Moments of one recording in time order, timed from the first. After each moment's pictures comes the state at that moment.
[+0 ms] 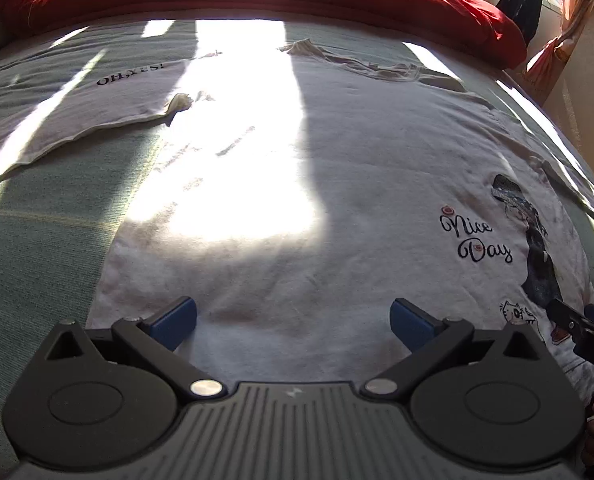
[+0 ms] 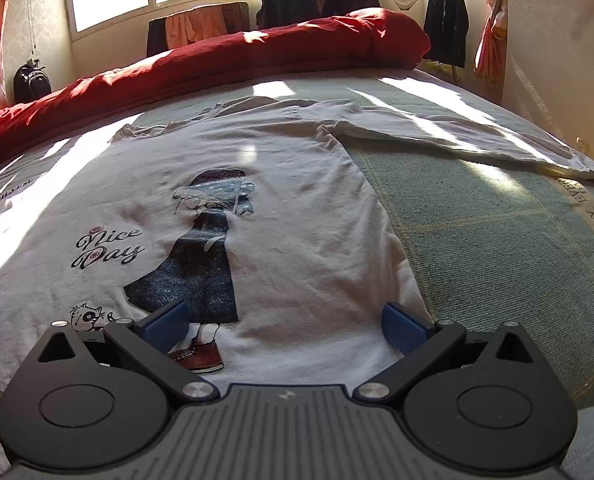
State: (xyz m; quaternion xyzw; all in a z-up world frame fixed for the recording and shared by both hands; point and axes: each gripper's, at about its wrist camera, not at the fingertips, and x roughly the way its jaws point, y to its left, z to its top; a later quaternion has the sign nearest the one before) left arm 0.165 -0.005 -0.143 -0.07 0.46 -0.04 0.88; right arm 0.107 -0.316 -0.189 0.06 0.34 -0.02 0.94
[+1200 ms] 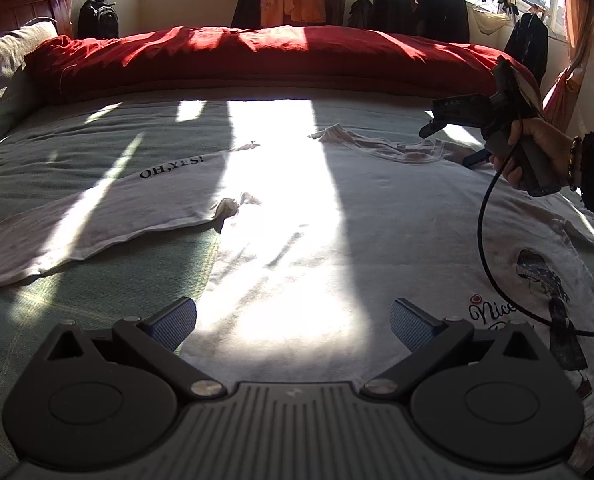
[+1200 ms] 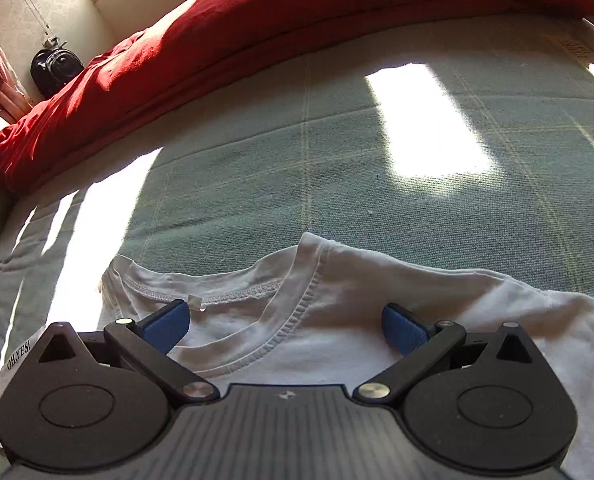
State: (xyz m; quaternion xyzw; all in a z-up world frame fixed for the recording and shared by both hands) left arm 0.180 0.011 -0.106 -0.03 0.37 0.01 0.93; right arm 0.528 -0.283 -0.168 0.14 0.47 0.13 0.86
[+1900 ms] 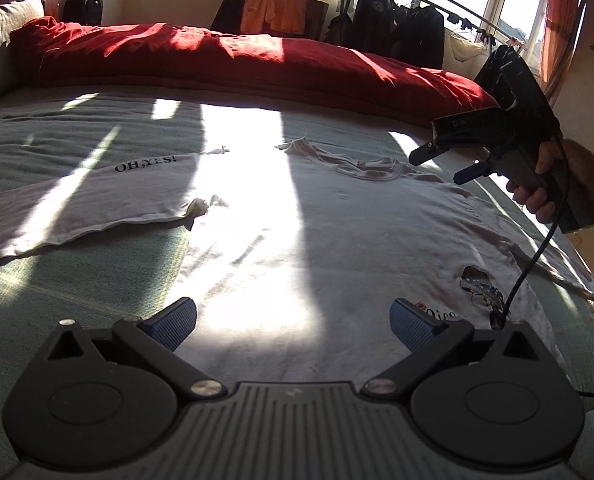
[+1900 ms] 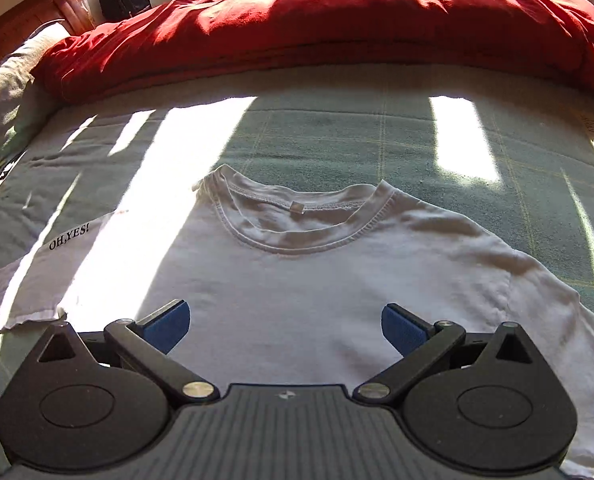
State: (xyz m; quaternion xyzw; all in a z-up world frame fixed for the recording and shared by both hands) left arm 0.150 0.026 -0.083 -0.10 0.36 -0.05 0.93; right arm 0.405 -0.243 -0.086 0.00 0.49 0.18 0.85
